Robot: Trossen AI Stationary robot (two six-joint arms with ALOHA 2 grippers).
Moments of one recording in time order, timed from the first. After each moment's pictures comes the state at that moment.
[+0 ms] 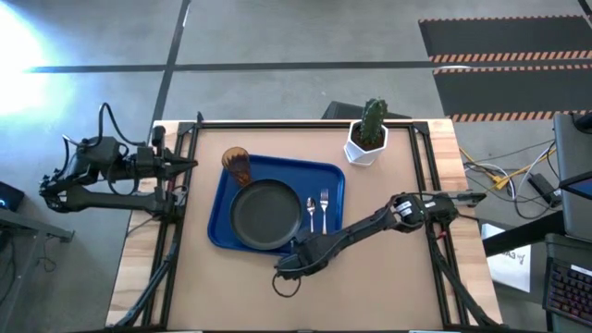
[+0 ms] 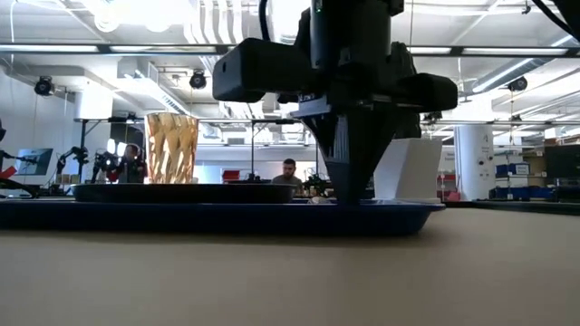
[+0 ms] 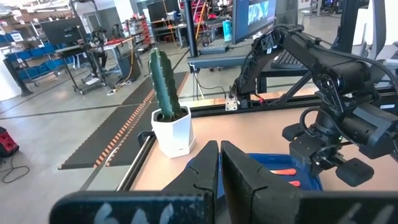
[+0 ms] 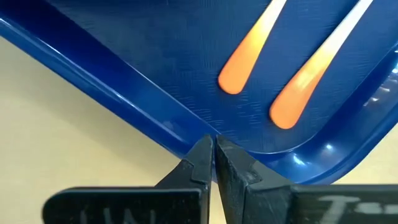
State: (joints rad) left arm 0.05 0.42 0.96 -0.69 -0.11 0.16; right arm 0.37 2.37 2.05 -1.28 0.11 1.40
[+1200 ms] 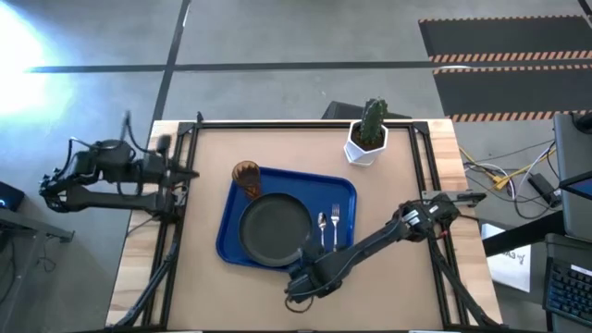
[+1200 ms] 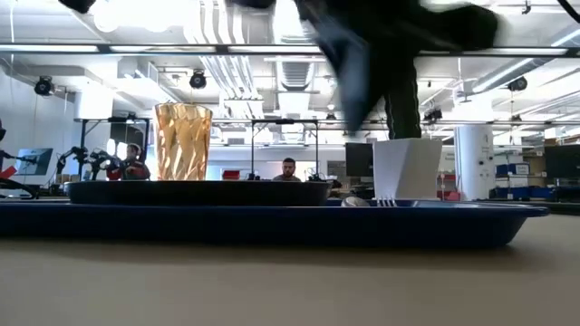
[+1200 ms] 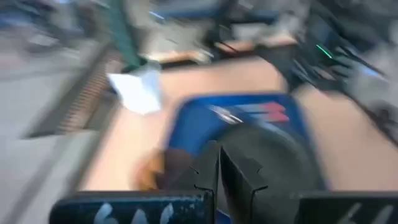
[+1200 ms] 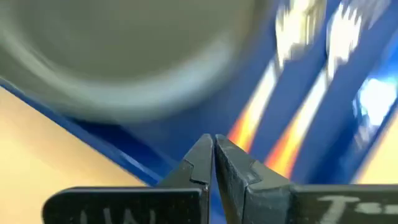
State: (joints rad) left arm 0.05 0.43 0.96 -0.90 -0.01 0.17; right arm 0.49 2.35 2.18 -1.41 0.36 1.61
